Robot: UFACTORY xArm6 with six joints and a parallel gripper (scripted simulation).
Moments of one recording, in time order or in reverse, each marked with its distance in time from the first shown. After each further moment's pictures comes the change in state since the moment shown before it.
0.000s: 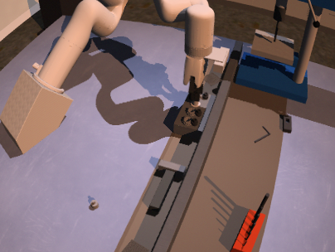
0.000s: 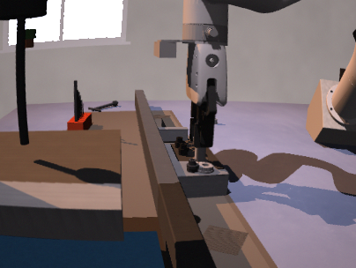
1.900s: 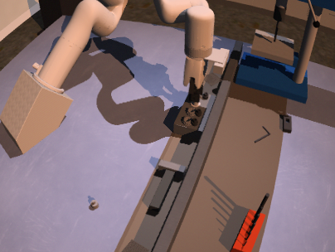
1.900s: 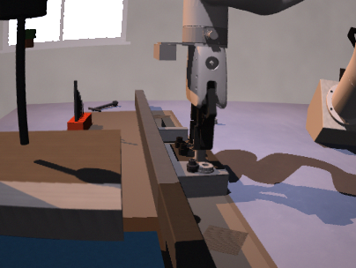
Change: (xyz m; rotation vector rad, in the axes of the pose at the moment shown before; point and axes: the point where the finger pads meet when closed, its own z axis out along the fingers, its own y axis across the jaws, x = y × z) arm 0.000 0.000 0.004 0.000 0.000 0.000
